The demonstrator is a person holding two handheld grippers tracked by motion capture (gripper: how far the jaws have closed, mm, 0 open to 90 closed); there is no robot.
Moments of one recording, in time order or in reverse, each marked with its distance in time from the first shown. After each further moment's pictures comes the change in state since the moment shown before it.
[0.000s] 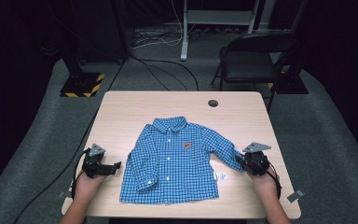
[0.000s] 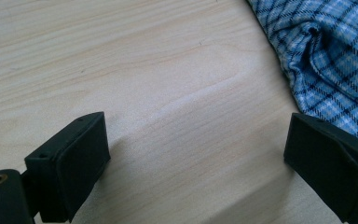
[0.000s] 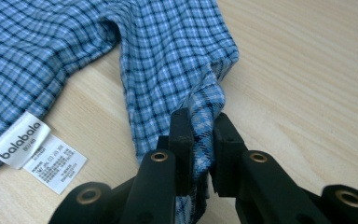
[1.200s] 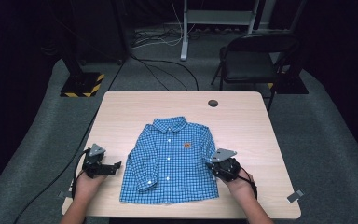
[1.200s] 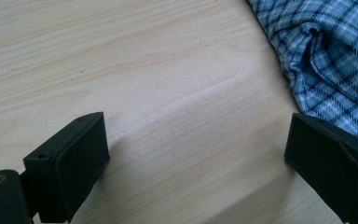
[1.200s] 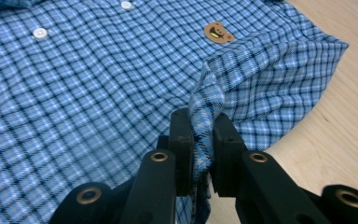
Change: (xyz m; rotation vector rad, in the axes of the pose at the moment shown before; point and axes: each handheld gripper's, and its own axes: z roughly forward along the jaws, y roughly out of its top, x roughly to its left) left arm 0.000 0.000 0.000 0.001 0.000 0.000; right arm 0.089 0.039 0.014 -0.025 0.156 -0.262
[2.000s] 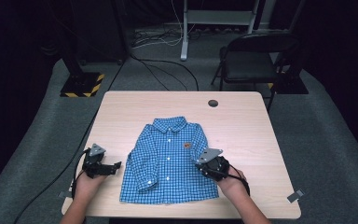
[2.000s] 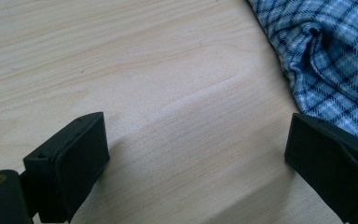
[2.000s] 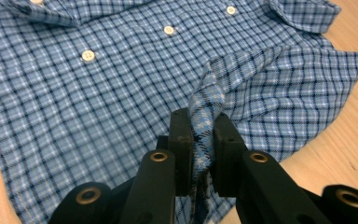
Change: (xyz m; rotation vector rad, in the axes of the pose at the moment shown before) left arm 0.000 0.000 0.000 0.000 0.000 0.000; right arm 0.022 0.035 0.004 0.035 0.063 -0.098
